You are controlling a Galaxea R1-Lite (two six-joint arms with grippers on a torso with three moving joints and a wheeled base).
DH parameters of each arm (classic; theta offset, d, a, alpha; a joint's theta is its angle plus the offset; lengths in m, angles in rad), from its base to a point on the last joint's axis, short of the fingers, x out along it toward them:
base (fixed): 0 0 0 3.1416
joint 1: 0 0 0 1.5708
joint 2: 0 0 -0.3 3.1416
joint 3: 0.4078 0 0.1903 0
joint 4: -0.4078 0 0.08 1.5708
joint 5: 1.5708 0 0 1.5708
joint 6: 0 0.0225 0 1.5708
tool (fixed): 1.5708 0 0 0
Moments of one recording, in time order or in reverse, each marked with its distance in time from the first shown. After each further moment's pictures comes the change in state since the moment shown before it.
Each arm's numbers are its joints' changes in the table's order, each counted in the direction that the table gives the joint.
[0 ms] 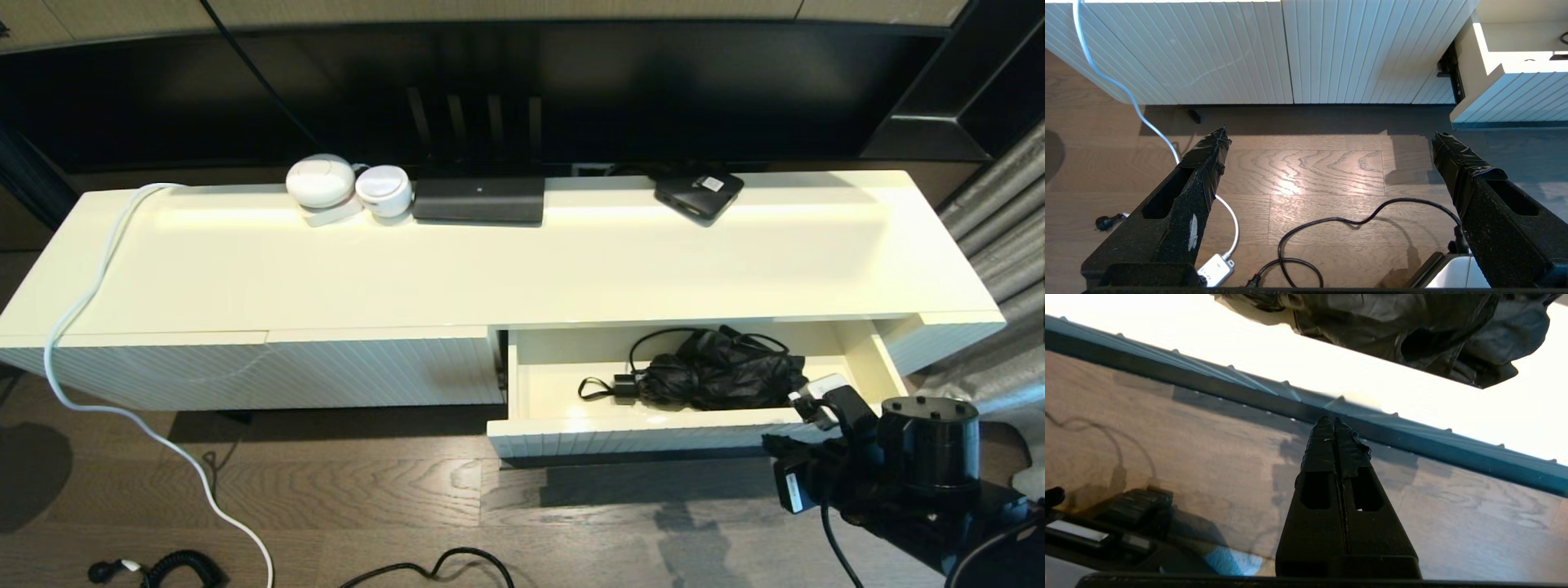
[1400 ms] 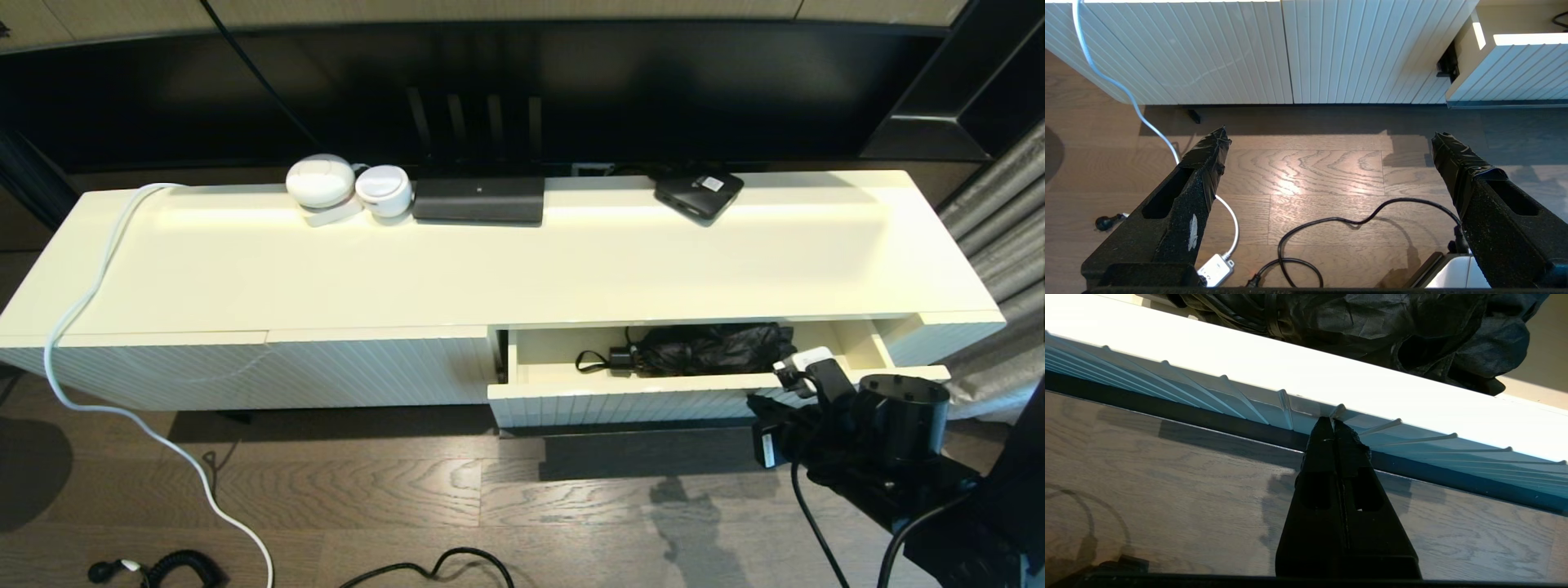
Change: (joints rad) left arm 0.000 0.000 0.000 0.000 0.000 0.000; right arm 0.005 0.129 0.108 0.179 0.034 -0.009
